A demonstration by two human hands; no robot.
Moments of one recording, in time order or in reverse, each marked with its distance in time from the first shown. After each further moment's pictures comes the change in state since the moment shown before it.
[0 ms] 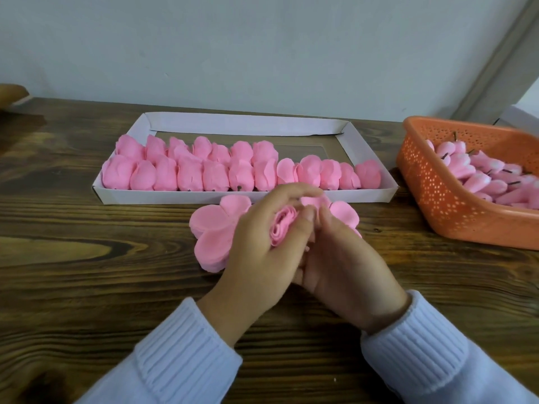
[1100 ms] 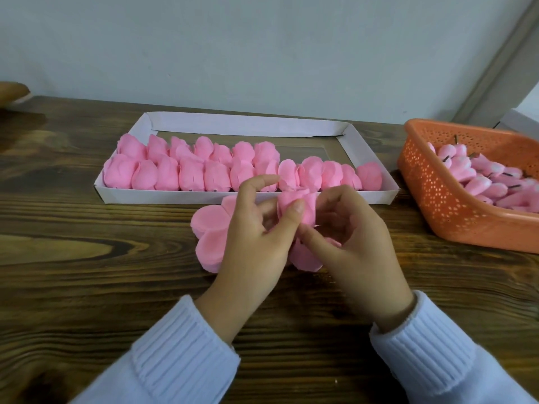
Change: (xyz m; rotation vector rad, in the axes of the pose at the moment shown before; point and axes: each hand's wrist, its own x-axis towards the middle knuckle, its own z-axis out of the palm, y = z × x) left_hand 0.004 -0.010 -0.001 -0.153 0.114 -0.263; right_hand -0.002 -0.009 -0.010 -0.881 0.359 -0.549
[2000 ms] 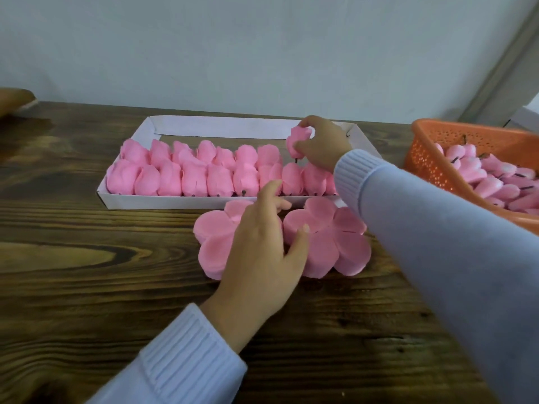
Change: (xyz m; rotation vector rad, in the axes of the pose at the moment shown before) left_hand 0.000 -0.013 -0.004 0.640 -0.048 0.167; right_hand 0.189 0.058 0.002 -0.581 -0.109 0.259
